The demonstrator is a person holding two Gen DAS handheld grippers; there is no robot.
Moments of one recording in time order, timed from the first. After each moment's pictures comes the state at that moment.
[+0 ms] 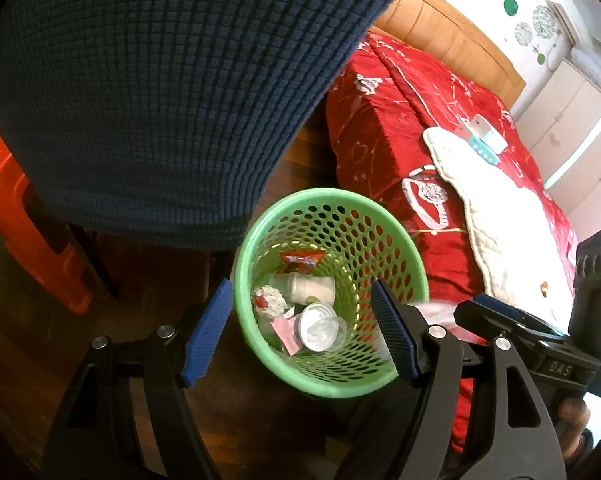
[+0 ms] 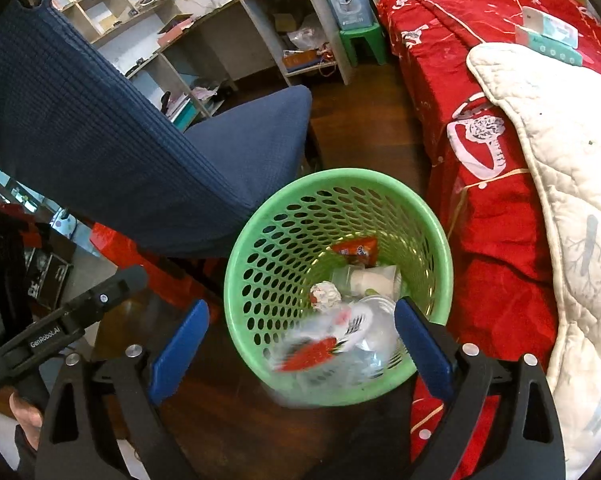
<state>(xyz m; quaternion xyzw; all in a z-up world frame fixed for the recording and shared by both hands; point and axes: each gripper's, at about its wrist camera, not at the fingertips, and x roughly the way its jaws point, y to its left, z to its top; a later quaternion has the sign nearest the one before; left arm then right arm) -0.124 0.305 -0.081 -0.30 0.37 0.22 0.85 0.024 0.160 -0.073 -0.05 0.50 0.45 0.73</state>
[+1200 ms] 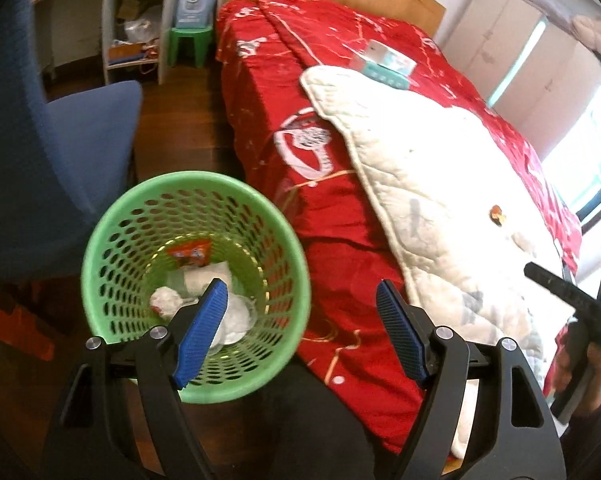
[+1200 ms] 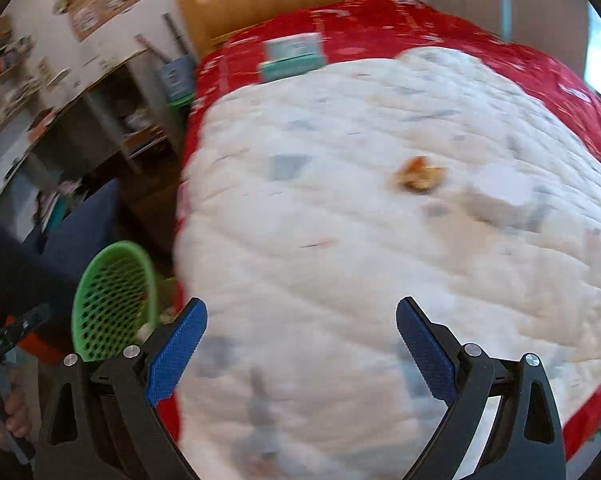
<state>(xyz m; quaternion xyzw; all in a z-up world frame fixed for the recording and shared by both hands) -0.014 0.180 -0.067 -0.21 0.43 0.08 0.88 0.116 -0.124 -0.044 0.01 0.47 0.20 0.86</state>
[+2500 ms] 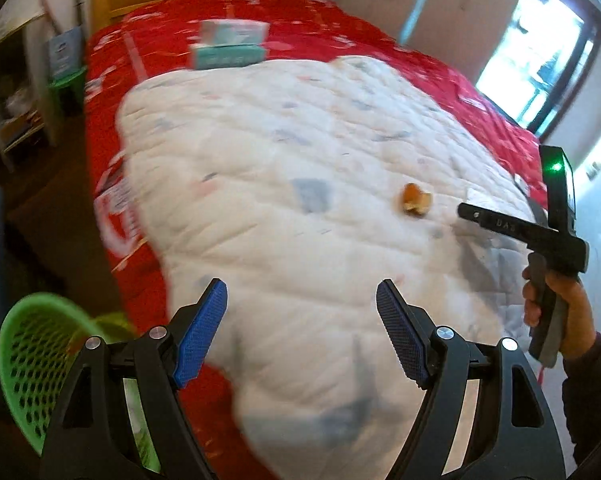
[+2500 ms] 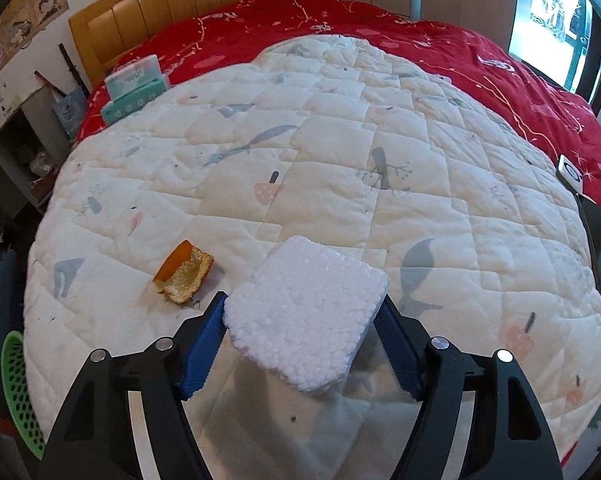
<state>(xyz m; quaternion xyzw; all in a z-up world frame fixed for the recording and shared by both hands) 0.156 0.023 -0.060 -0.10 0.45 -0.07 0.89 0.255 -0.237 -0.075 0.01 0.47 0.05 0.88</state>
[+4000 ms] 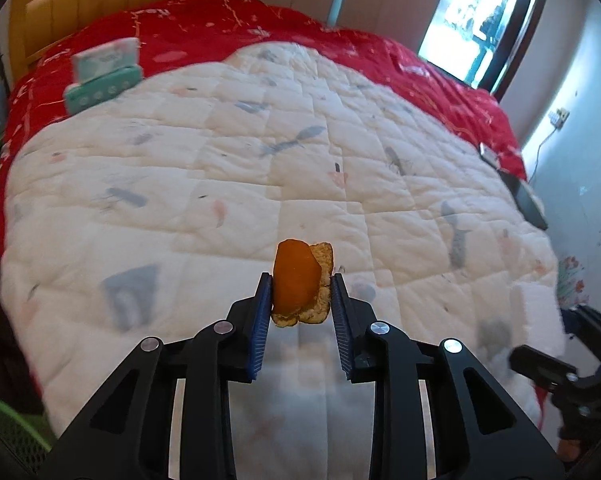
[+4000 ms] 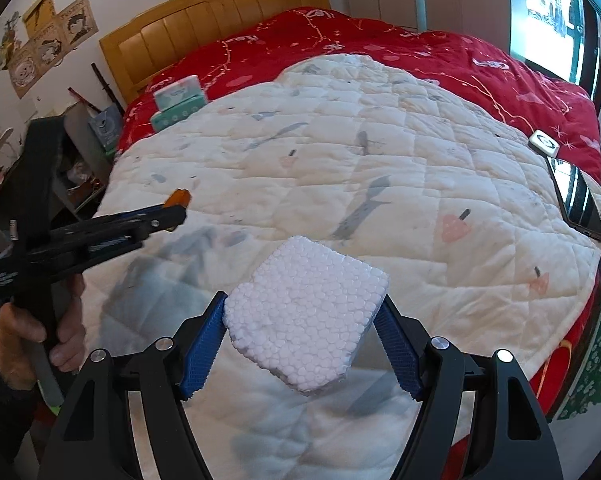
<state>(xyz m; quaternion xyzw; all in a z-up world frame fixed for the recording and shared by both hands) 0.237 -0.082 -0.074 -0.04 0.43 -0.16 0.89 0.139 -0.263 -0.041 0.05 0.44 0.10 0.89</state>
